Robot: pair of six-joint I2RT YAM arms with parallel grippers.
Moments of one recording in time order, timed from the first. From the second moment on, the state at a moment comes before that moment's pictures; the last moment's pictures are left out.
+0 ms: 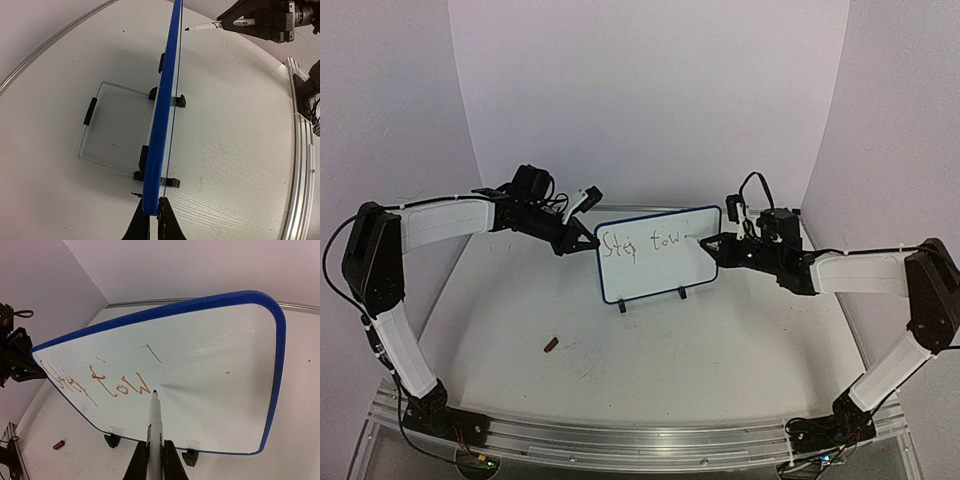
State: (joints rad) left arm -0.51 1.75 1.36 -0.37 0.62 0.32; right arm 0.51 1.55 0.85 0.35 -0.24 0.37
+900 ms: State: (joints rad) left arm -0.51 1.76 1.36 -0.37 0.61 0.31; right arm 0.50 1.63 0.88 0.40 -0.30 0.39
